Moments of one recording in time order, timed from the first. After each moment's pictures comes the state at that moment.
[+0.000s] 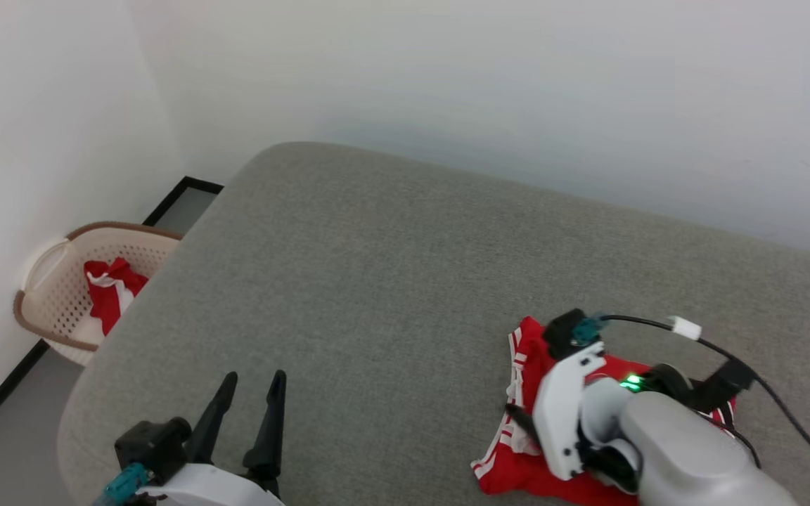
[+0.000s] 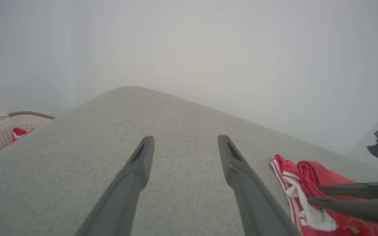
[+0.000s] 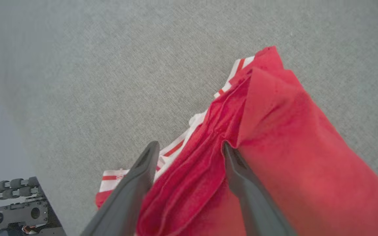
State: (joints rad) left arm -0.06 0.27 -0.26 0.22 -0.58 -0.03 -0.25; right arm -0.68 -0.17 0.89 0.91 0.75 0.13 0.31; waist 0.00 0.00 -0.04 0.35
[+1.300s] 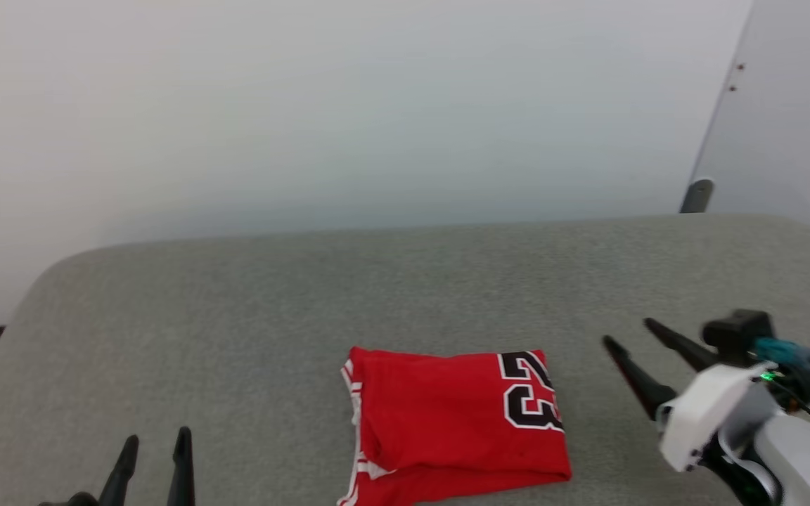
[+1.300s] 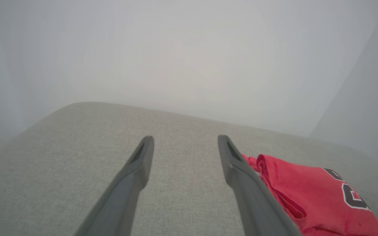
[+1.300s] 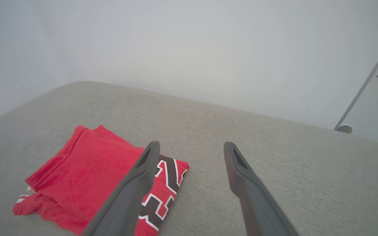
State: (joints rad) left arm 0.17 0.29 -0.05 0.09 -0.53 0.00 -0.26; right arm -0.48 -0.48 0.72 0.52 0.76 0.13 -0.12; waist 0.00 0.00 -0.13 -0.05
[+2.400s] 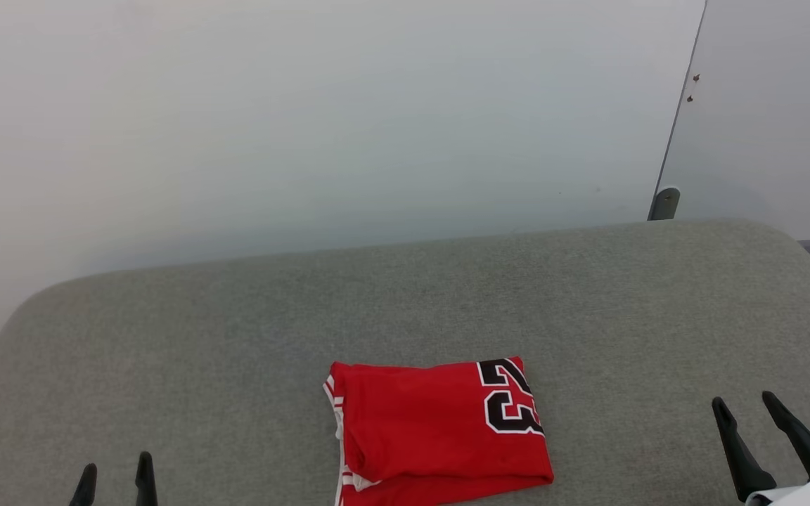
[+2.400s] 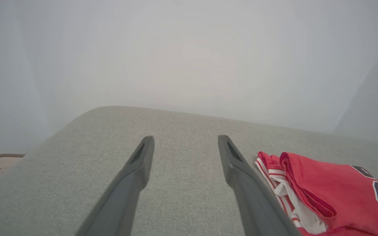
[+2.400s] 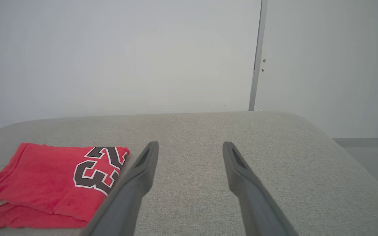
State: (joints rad) left arm 0.21 0.25 0.07 0.13 -0.43 -0.01 -0.26; right arm 0.01 -0.39 0.15 0.24 0.48 0.13 -0.19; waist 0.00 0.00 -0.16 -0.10
